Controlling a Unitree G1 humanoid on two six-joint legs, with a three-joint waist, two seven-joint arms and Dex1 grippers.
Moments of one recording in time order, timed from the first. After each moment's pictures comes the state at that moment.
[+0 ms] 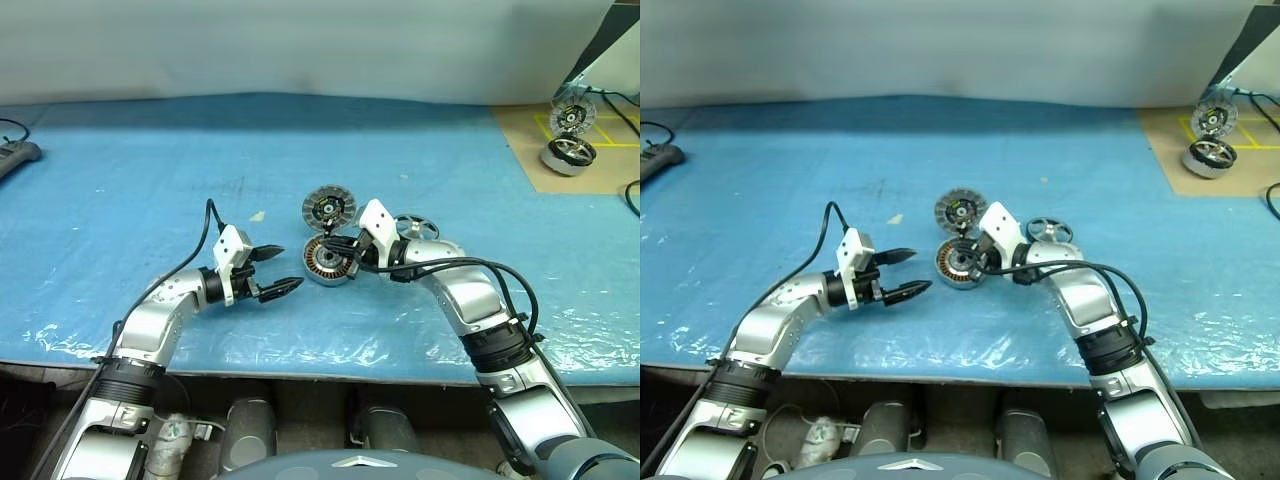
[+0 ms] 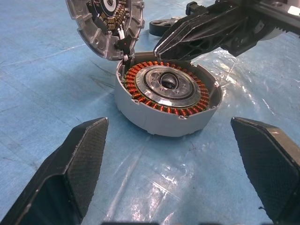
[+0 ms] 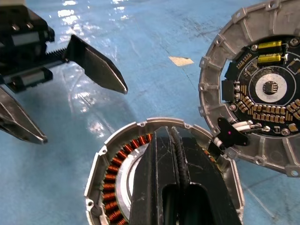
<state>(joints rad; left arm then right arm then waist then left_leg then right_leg) -0.27 0.43 -0.07 0.06 -0.38 0.30 -0.99 -0.48 -0.38 0.27 0.02 0.13 0.48 0.79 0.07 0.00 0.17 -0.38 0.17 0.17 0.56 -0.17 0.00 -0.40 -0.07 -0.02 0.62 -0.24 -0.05</state>
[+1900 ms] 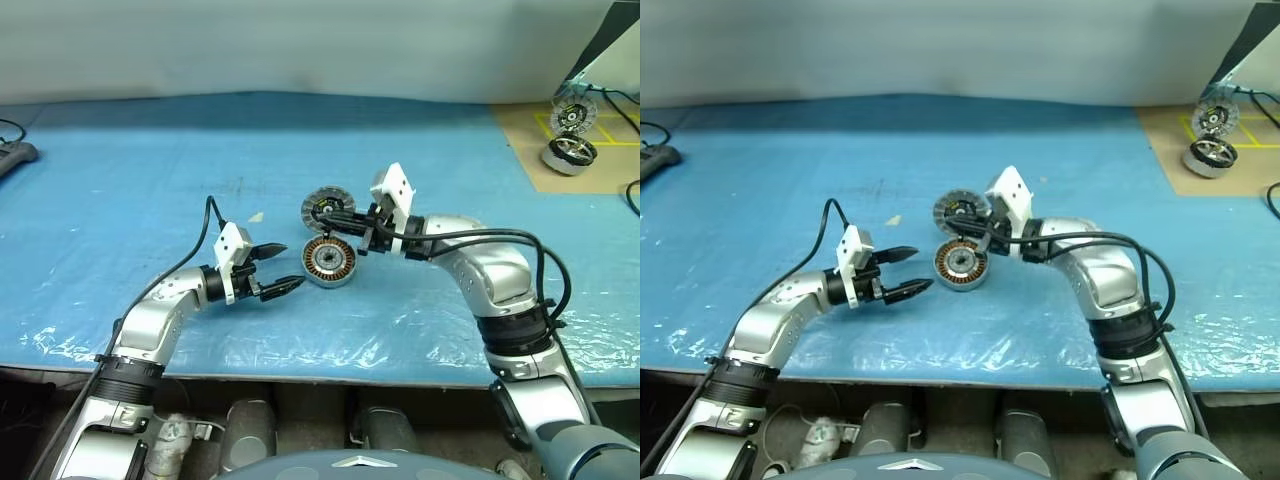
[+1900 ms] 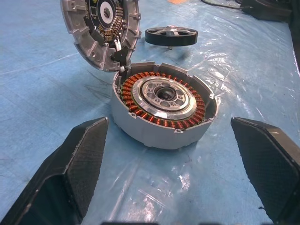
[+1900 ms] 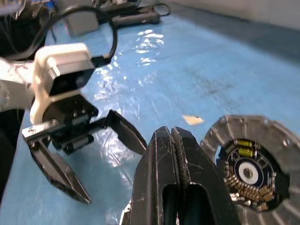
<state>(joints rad) -0.28 0.43 -0.07 0.03 -0.41 0.33 -0.99 -0.60 -0.46 0.19 -0.18 0.33 0.67 0.89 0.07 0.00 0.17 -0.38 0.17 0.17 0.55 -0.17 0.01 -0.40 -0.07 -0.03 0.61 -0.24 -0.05</state>
